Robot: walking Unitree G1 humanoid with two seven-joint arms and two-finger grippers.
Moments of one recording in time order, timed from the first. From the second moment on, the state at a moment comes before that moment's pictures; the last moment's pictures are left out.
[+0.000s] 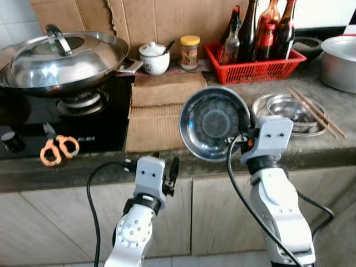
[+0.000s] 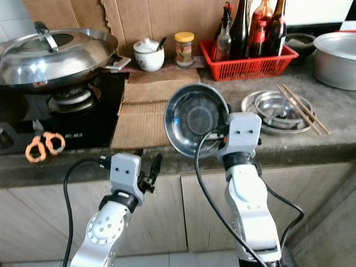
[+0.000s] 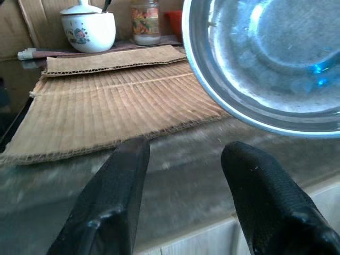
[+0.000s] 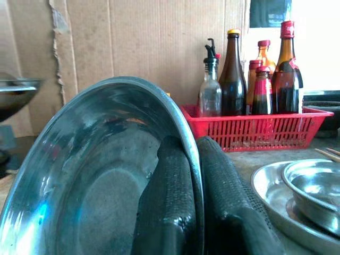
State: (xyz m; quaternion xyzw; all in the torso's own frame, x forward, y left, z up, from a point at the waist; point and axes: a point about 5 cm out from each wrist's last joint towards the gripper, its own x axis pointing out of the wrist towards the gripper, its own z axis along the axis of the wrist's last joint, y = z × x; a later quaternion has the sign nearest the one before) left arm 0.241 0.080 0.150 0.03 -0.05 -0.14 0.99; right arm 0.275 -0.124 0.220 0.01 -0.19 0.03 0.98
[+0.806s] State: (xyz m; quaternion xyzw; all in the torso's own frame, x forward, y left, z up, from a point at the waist) left arm 0.240 0.082 0.149 0.03 -0.05 -0.14 0.99; right arm 0.272 -0.118 0.213 0.01 -0.18 0.04 0.98
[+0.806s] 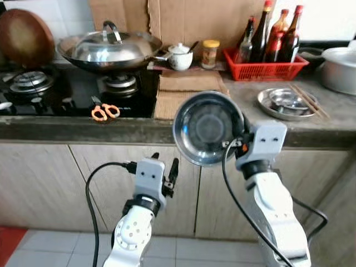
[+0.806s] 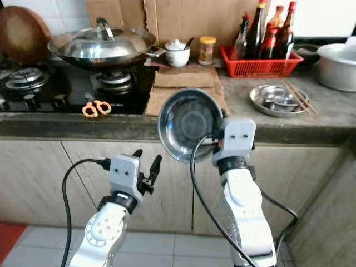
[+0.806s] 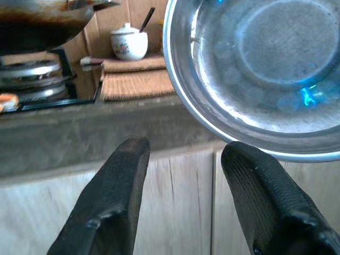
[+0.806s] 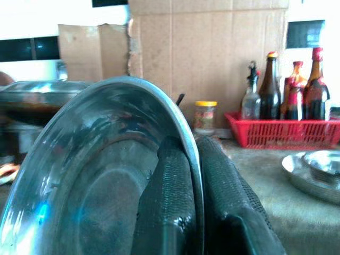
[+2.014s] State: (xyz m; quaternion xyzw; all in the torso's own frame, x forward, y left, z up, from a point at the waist) left arm 0.241 0.085 0.147 0.04 -0.05 -0.13 0.99; right arm 0.267 -0.130 0.179 0.00 -0.11 0.01 0.99
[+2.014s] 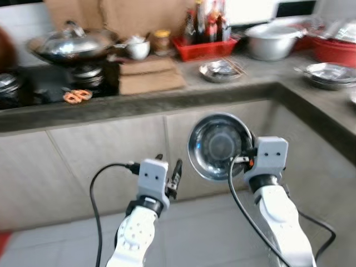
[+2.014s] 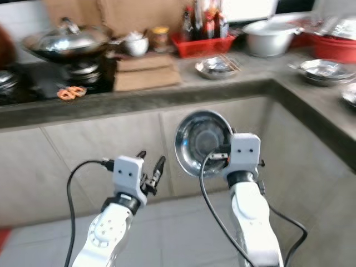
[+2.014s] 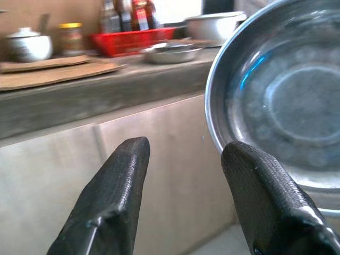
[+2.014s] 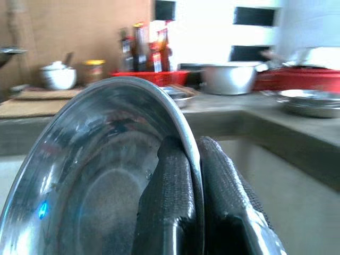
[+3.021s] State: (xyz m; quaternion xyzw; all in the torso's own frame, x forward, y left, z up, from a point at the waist) left arm 0.238 0.072 0.146 0.03 -0.05 -0.17 0.98; right arm 0.266 -0.134 0.178 -0.01 -0.11 0.00 0.99
